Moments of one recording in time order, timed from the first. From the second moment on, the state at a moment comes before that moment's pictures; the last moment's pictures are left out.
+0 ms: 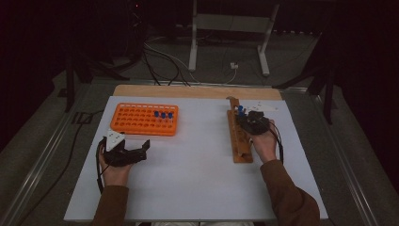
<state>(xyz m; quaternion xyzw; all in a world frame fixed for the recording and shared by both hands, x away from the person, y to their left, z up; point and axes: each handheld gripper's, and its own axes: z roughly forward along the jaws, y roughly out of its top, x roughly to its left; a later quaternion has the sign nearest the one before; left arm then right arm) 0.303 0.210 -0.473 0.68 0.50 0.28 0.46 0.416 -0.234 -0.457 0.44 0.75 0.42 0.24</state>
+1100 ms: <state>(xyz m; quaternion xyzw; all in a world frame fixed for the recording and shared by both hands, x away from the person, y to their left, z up) 0.304 0.209 -0.475 0.68 0.50 0.27 0.46 0.404 -0.245 -0.423 0.44 0.74 0.45 0.25</state>
